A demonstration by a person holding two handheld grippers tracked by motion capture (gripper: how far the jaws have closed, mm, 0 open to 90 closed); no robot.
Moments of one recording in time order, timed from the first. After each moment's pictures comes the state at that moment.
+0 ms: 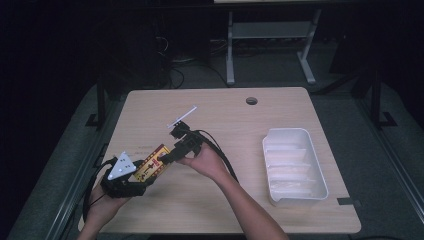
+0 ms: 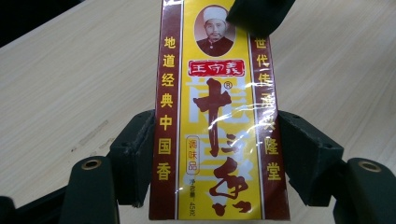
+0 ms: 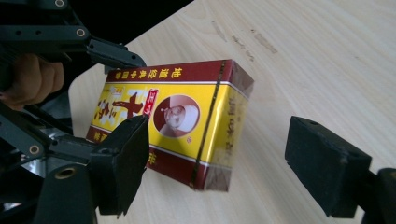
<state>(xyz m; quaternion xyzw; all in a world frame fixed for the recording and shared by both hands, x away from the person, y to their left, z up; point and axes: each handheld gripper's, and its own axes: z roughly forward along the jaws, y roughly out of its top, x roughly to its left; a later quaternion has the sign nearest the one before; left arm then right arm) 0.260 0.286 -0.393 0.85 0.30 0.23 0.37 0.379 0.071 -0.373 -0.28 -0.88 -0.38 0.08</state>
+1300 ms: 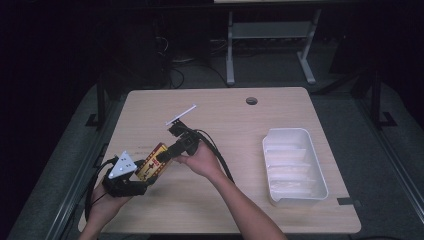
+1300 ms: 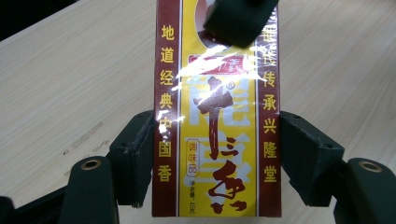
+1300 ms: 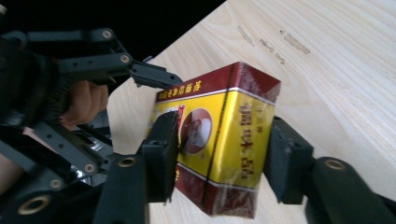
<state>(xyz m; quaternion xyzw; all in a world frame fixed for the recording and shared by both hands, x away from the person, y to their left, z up) 0.265 0.285 -0.399 0.85 0.31 0.22 0.37 0.382 0.076 -0.372 -0.30 -0.86 -0.39 0.15</state>
